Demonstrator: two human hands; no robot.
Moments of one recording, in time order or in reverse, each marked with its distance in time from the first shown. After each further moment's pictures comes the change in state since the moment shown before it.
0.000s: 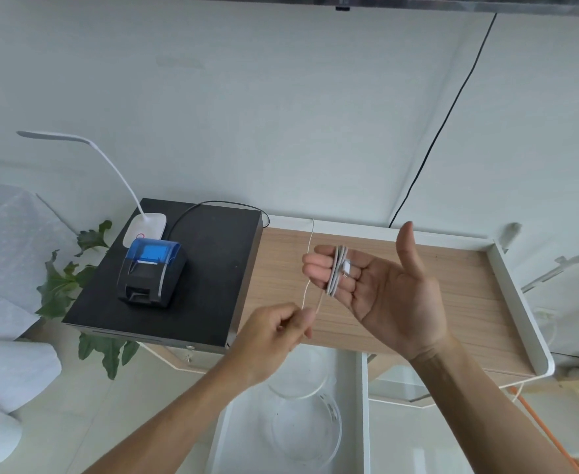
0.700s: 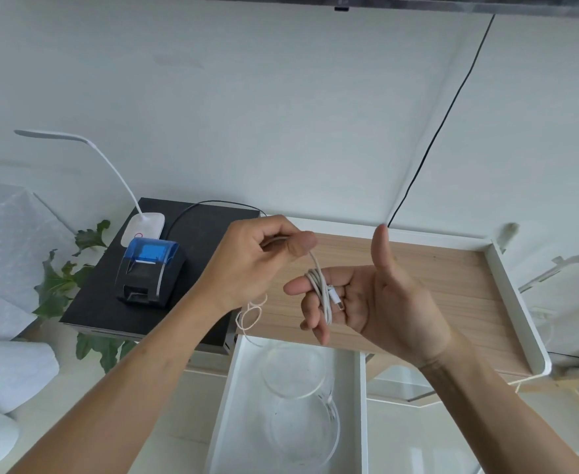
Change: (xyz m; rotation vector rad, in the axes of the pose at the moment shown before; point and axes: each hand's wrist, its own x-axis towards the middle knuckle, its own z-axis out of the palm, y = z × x) left_hand 0.034 0.090 -0.056 0.006 0.171 0.344; right_hand -0.007 -0.008 0.029 -0.445 -0.210 0.168
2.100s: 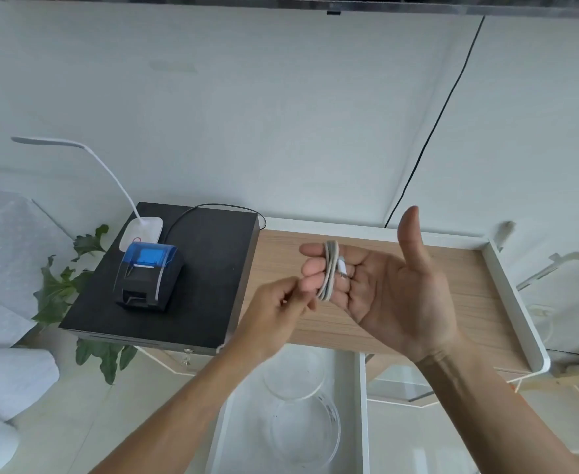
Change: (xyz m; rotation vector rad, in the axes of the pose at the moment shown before) left_hand -0.043 -0.060 0.054 0.019 -0.051 -0.273; right_hand -0.006 -0.007 -0.001 0.334 0.120 -0.149
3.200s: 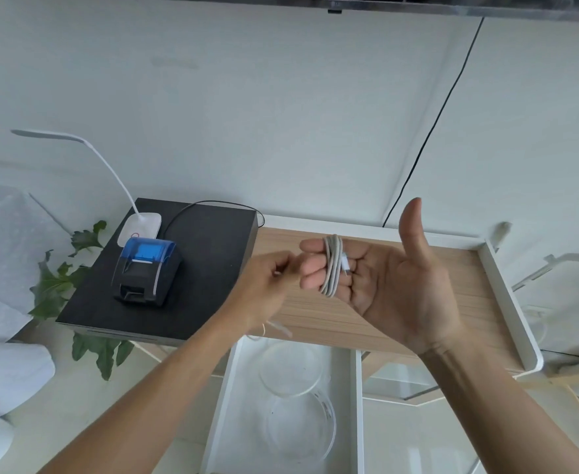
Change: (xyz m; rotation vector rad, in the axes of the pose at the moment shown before) left_hand 0.030 0.004 -0.019 0.049 0.032 0.028; right_hand -0.004 -0.007 0.004 -0.114 0.001 0.002
